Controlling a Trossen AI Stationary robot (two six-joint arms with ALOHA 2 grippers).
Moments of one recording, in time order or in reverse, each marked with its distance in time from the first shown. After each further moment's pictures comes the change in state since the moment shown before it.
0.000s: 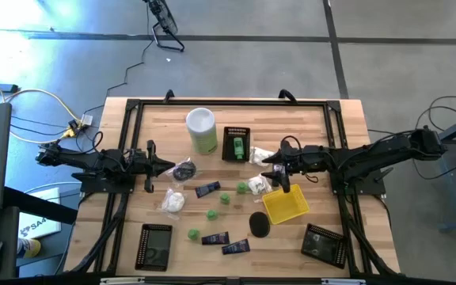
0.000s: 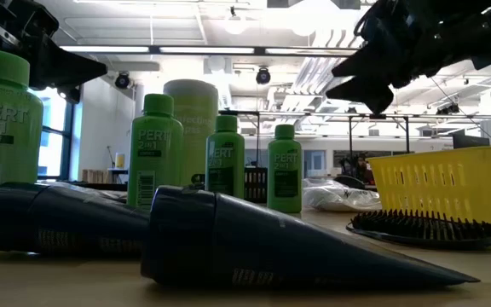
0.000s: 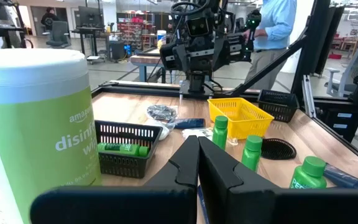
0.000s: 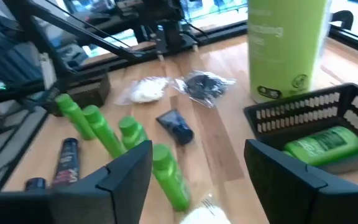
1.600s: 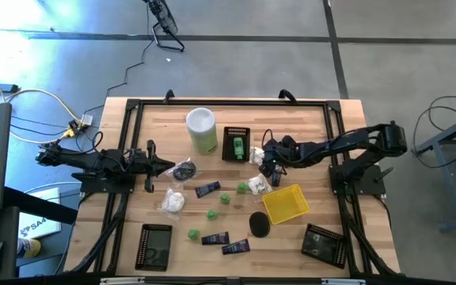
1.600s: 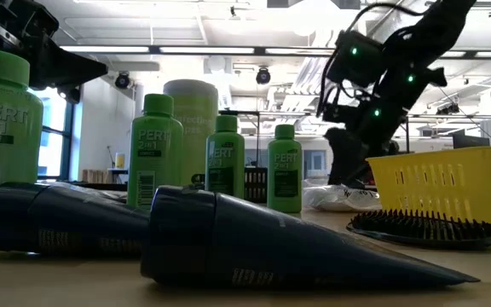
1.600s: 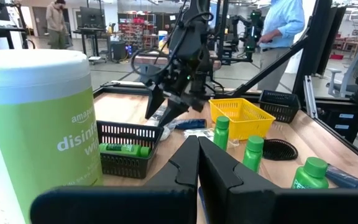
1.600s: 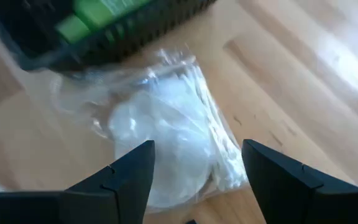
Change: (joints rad) left arm 0.000 0.000 0.000 0.004 -0.005 0.000; right arm -0.146 0.477 0.263 -0.511 0.308 0.217
